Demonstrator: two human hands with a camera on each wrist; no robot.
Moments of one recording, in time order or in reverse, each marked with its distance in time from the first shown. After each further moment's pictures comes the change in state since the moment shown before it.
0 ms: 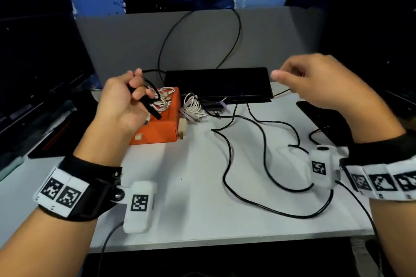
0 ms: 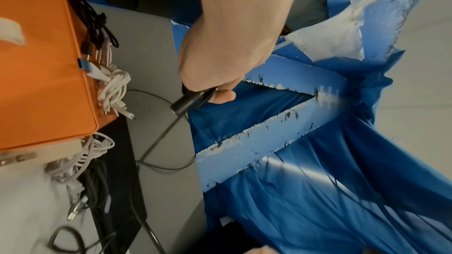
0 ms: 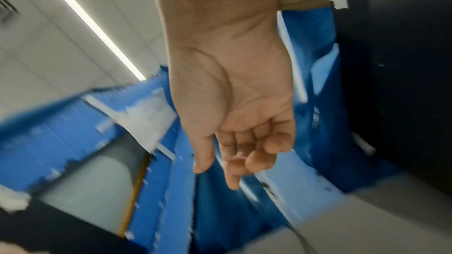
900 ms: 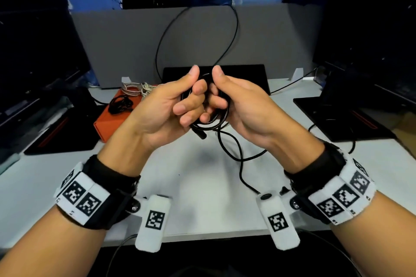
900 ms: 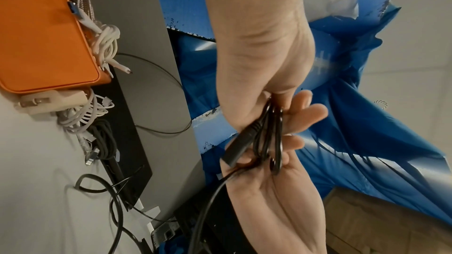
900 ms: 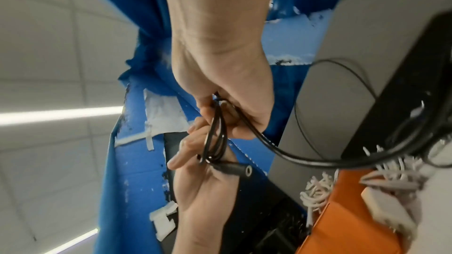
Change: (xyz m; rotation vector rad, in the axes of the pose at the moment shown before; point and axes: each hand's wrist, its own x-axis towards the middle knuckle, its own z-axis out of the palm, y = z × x) left_hand -0.059 -0.034 0.033 0.302 -0.747 -0.318; right_hand -0.027 -0.091 0.079 1.326 -0.341 -0.048
